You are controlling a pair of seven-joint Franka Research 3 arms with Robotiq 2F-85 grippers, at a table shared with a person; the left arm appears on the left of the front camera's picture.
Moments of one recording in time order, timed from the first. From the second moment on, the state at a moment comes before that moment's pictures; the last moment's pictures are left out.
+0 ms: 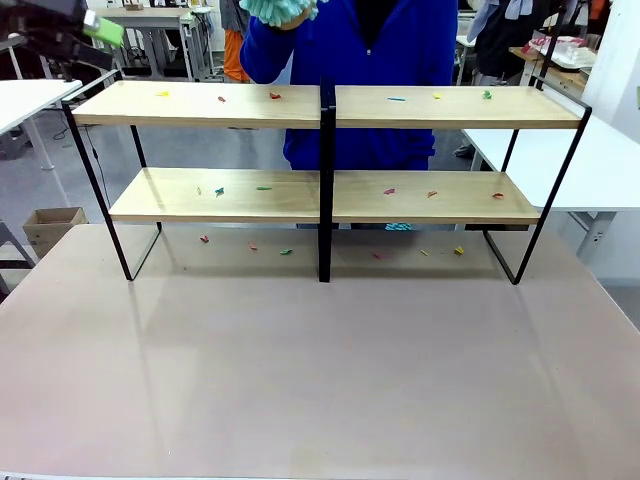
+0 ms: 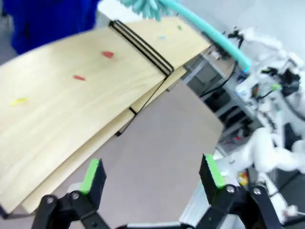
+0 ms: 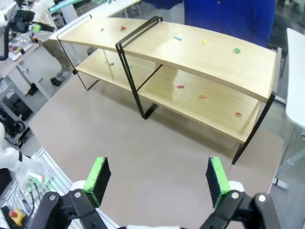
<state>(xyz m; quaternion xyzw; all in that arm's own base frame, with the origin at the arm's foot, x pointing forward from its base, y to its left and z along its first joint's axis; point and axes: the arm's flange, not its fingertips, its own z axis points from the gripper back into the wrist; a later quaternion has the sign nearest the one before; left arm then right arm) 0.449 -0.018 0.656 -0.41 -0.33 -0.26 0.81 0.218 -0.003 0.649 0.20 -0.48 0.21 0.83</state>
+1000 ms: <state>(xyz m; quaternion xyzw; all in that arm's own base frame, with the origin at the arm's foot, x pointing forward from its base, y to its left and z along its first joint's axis) 0.561 -0.090 0.688 -0.61 -0.08 -0.07 0.78 0.218 -0.003 0.649 0.20 -0.48 0.21 0.83</state>
